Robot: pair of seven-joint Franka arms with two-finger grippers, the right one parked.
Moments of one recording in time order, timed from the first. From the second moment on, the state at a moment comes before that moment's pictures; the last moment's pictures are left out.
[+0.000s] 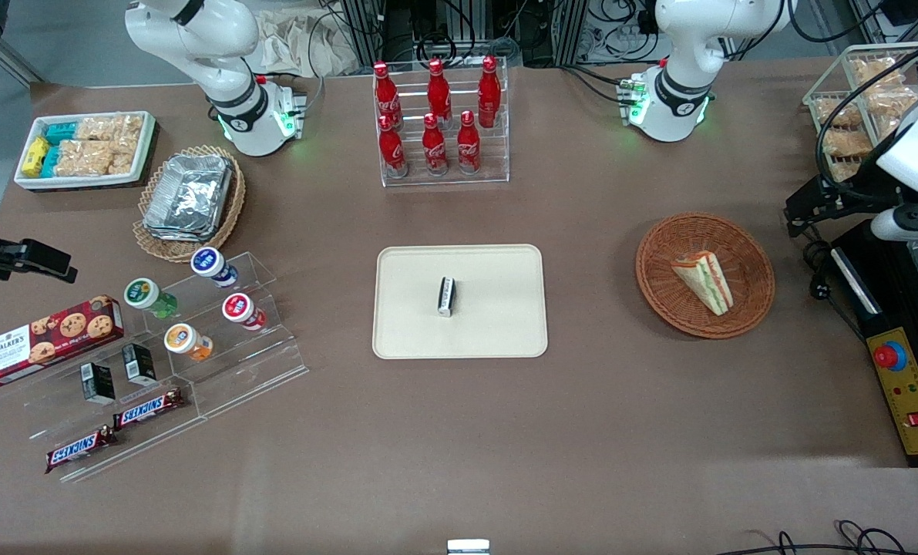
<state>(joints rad) -0.09 0.00 0.00 -1.54 -0.02 1.61 -0.01</state>
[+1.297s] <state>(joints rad) -0.09 -0.04 0.02 -2.20 -0.05 2.14 -0.52</state>
